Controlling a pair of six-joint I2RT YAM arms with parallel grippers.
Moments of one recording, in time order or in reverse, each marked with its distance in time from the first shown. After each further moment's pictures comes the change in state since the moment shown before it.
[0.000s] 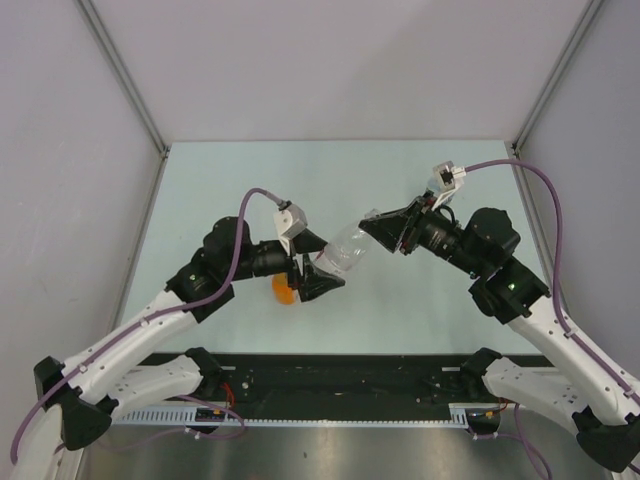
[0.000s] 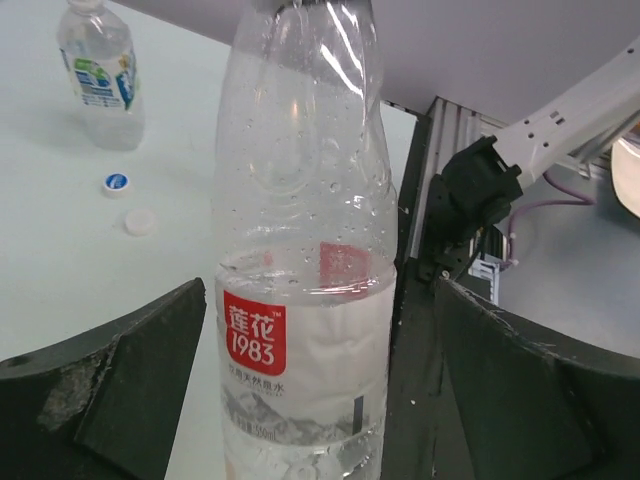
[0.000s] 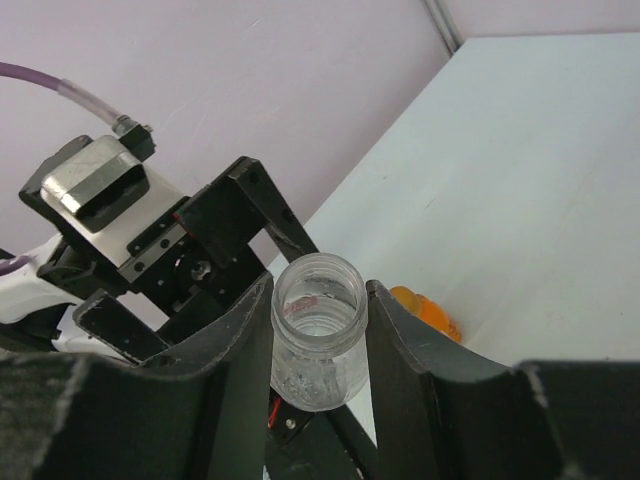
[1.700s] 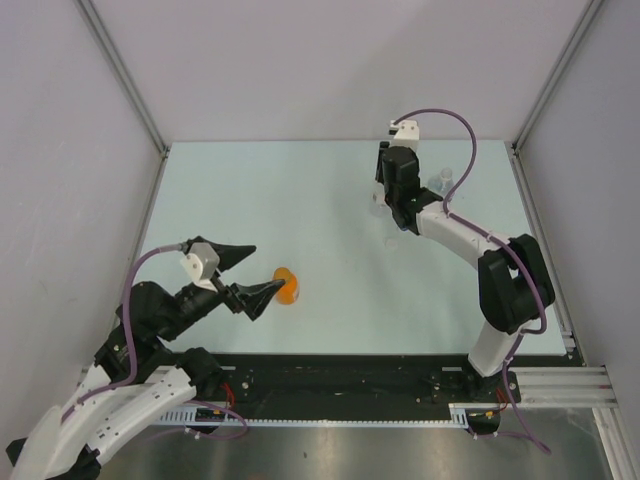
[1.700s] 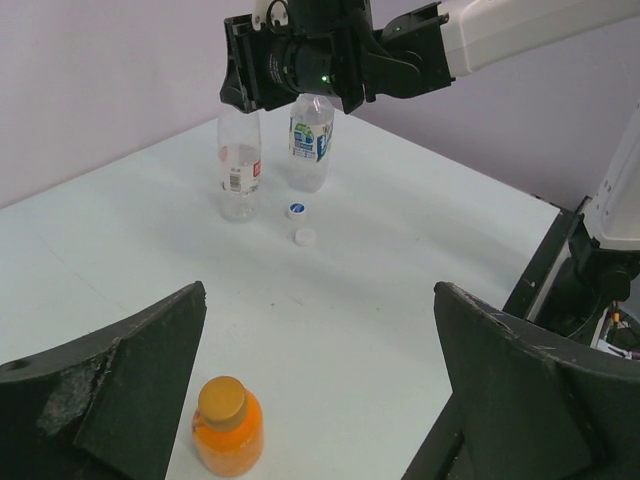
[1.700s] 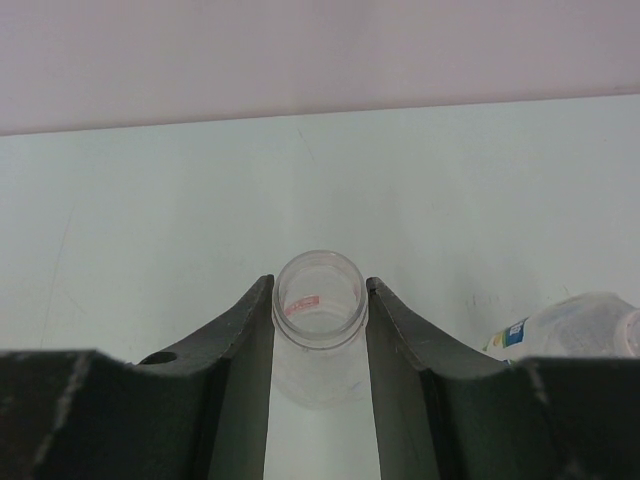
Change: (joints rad) left arm 0.000 -0.600 -0.132 -0.250 -0.460 0.060; right arm -0.175 0.879 0.311 0.264 0.825 -0.478
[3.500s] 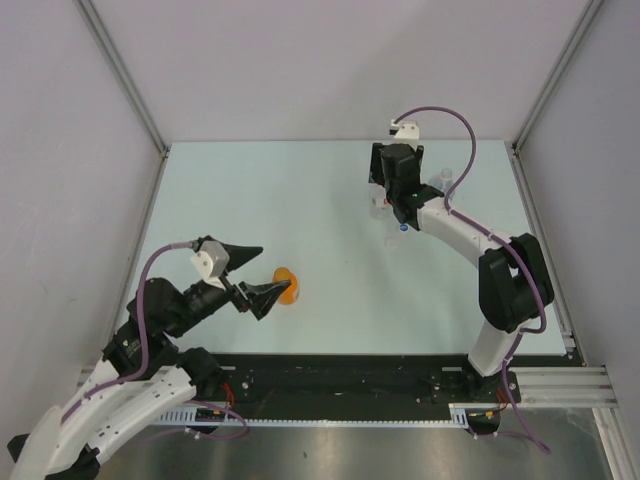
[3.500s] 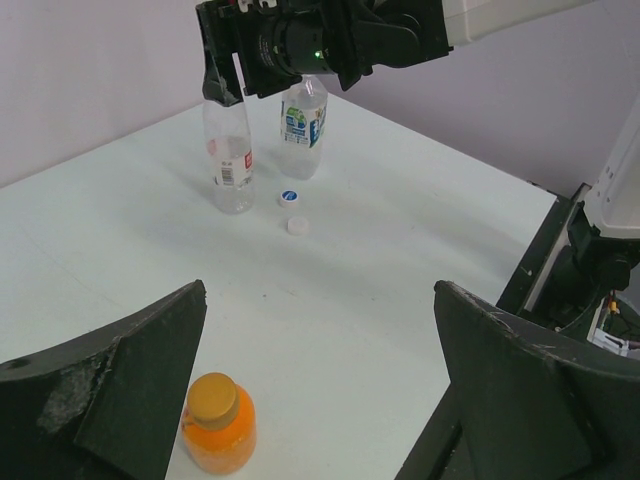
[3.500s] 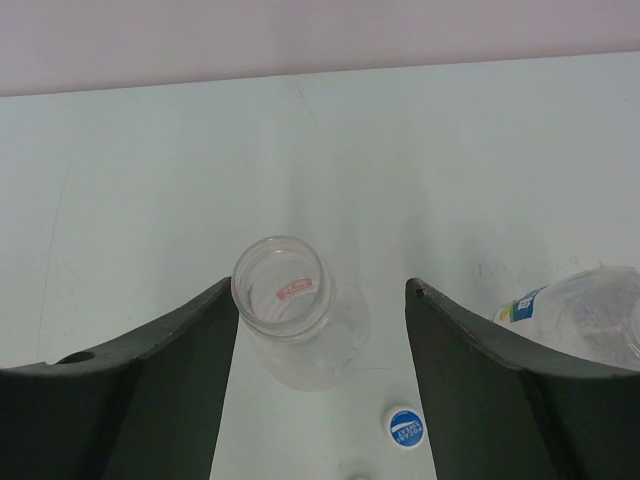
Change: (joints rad) left arm 0.000 0.031 -0.035 0.034 0.020 -0.009; right arm -0.008 0.014 0.049 -0.143 -0.038 0.056
